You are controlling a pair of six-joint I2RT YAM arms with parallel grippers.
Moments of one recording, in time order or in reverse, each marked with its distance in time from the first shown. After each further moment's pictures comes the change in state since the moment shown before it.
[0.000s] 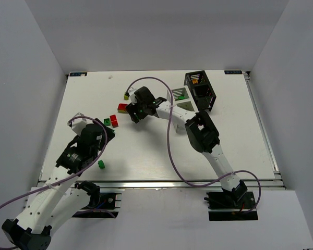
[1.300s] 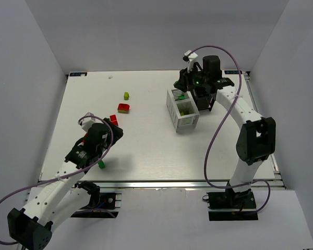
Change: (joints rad) left arm 0.000 0.071 -0.110 0.224 0.152 -0.026; right arm -0.453 -0.628 -0.406 0.112 -0.456 -0.148
